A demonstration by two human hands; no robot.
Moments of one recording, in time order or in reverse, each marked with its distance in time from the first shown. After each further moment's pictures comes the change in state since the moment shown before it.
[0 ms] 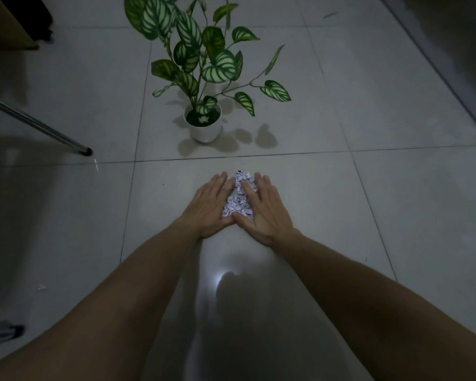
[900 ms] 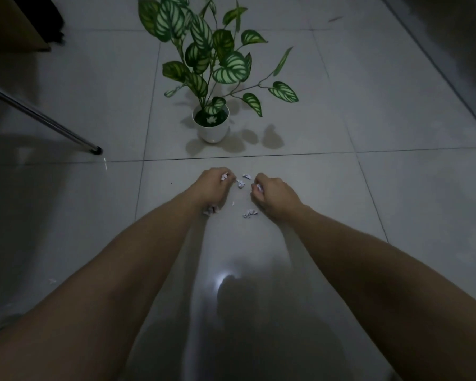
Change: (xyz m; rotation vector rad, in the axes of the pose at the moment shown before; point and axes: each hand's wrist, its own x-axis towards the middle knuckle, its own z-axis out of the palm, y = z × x) left_hand 0.033 -0.002 -0.052 -0.410 0.038 -0.289; right_hand 0.039 -0.004 -0.039 0.131 -0.017 0.131
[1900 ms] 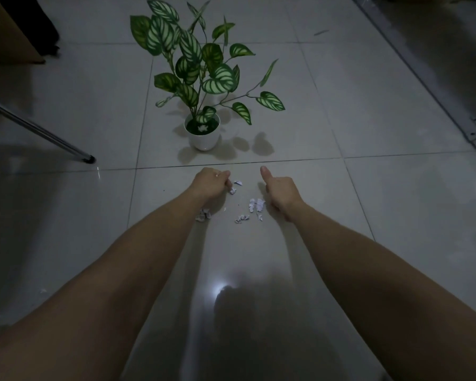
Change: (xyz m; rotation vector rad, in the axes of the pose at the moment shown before) left_hand 0.017 0.020 0.006 -0.297 0.054 -0.272; right_hand 0.003 0.013 -0.028 0.658 0.102 0.503
